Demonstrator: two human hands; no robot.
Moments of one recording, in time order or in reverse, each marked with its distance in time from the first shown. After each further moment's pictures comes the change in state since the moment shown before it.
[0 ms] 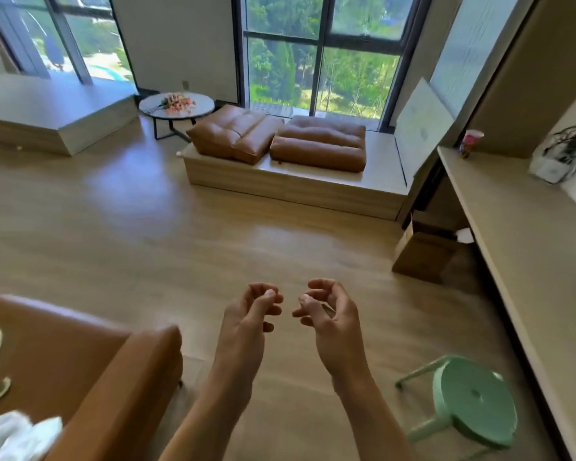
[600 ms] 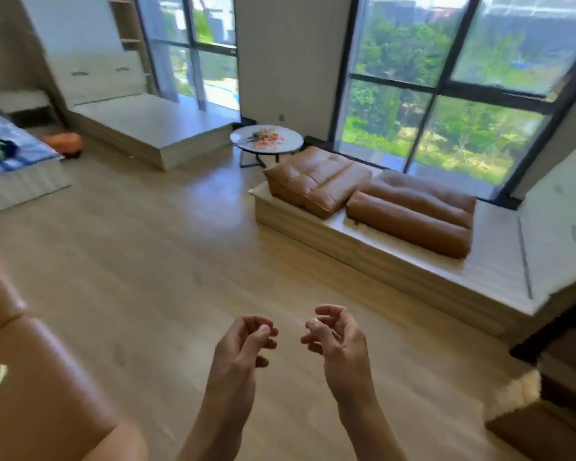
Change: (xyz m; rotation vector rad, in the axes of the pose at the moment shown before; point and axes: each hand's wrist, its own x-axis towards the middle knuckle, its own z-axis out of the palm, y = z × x) left_hand 0.384 0.074 0.027 -0.091 0.361 0.034; right_hand 0.441 -0.034 0.115 -0.028 -0.324 0.023
